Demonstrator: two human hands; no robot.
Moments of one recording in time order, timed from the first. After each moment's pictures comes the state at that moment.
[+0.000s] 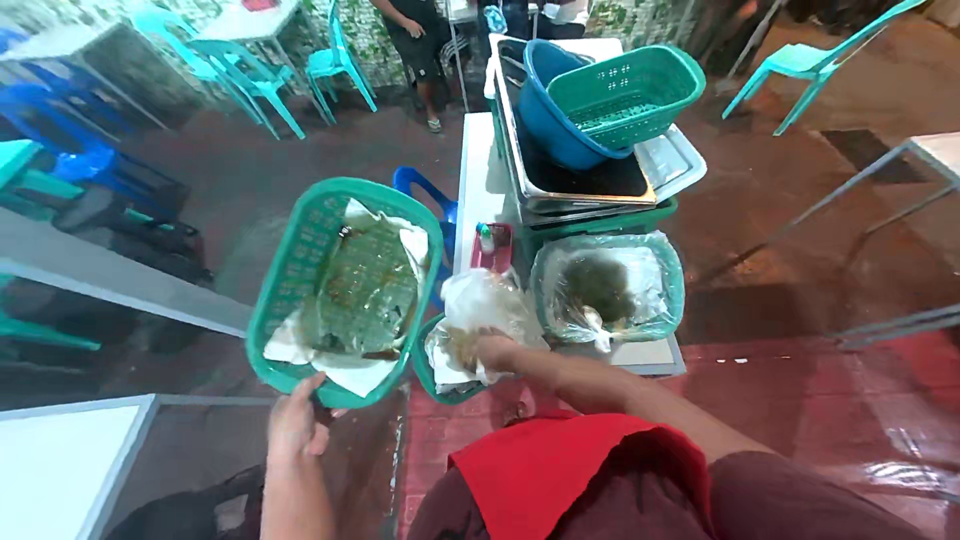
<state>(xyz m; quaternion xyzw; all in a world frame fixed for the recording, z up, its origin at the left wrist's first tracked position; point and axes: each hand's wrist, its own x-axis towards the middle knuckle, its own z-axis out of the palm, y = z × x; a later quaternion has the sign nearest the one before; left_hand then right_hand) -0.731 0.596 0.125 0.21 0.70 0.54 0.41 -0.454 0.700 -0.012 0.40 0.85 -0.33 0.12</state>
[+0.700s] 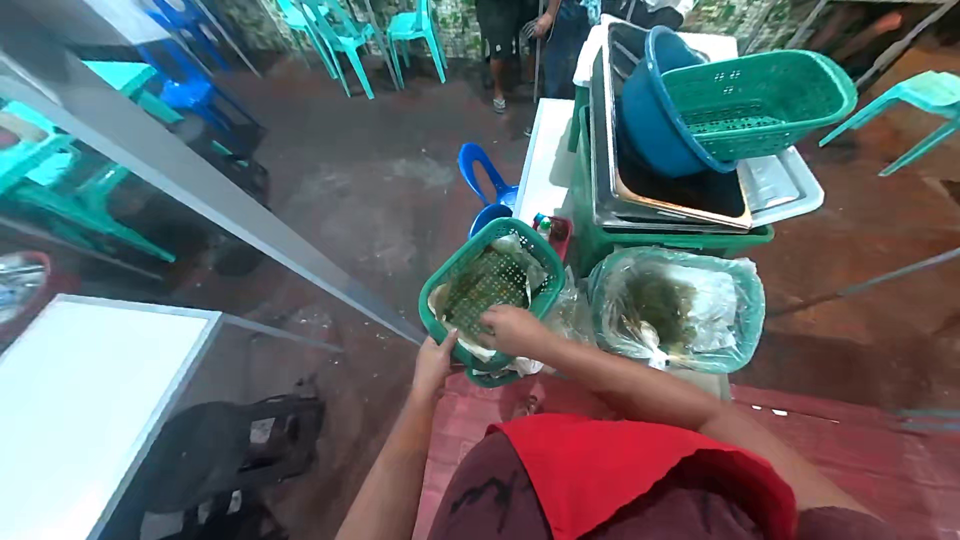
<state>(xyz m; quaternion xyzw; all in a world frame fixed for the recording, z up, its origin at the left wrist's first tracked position) -0.675 0.621 0.055 0.25 0.71 0.41 0.52 -0.505 0.702 0.082 0.38 0.86 -0.35 -0.02</state>
